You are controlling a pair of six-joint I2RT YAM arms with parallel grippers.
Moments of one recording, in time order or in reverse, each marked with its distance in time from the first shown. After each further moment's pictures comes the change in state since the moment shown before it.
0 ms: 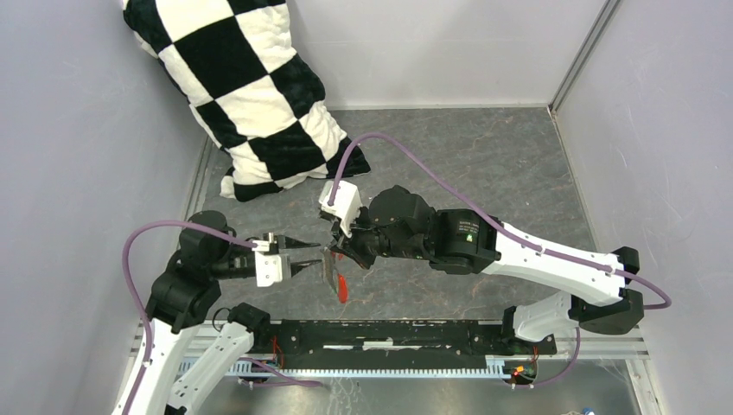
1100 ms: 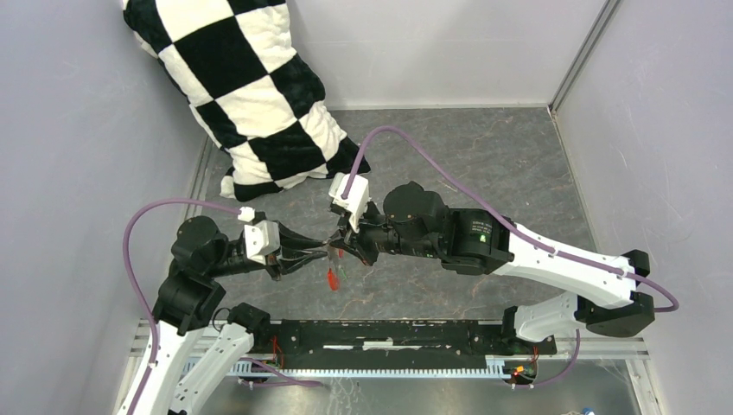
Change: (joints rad) left arm 0.000 -0.043 -0.085 0.303 0.001 -0.596; right arm -0.008 -0.043 -0.010 0.061 -0.013 0.008
